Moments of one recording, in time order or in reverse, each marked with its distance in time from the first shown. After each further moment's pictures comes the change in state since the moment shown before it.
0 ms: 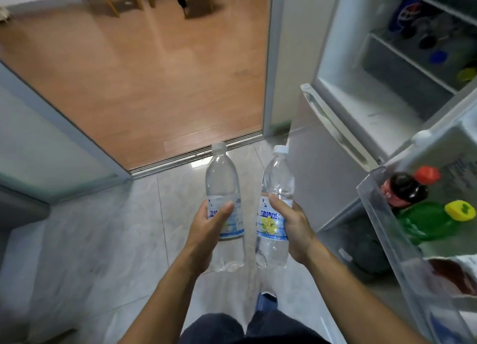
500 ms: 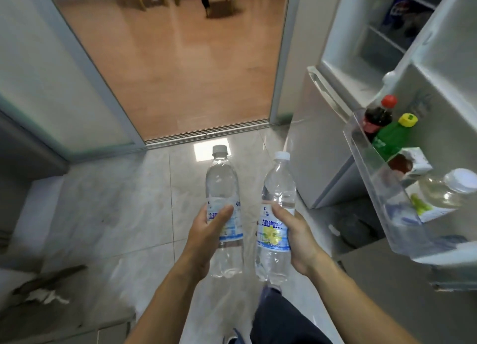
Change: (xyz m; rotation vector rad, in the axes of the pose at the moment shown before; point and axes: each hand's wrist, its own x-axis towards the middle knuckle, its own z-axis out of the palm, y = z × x) left_hand -0.228 -0.116 -0.028 -0.070 0.074 0.010; right_hand -0.218 0.122 0.004 -0.048 -0.101 0.035
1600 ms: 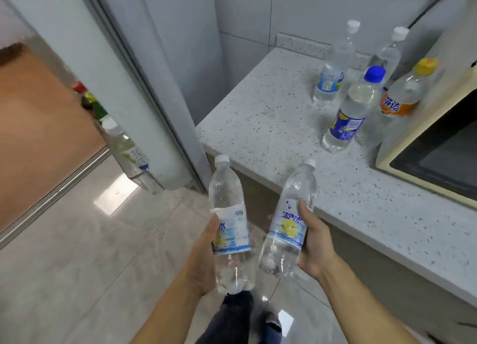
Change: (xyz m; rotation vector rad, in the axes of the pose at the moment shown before) left_hand -0.203 -0.143 0.369 0.036 -0.724 -0.456; right_hand -0.348 0.104 -0.360 0.798 0.575 -0.222
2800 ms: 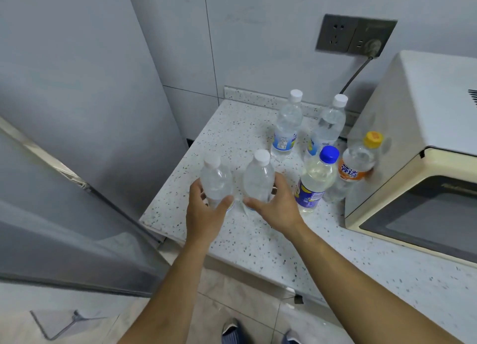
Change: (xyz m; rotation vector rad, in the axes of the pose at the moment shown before) left_hand 0.211 0.140 0.119 0.805 0.206 0.615; right_hand 0.135 -0.180 0.064 -0.931 0.385 -0.623
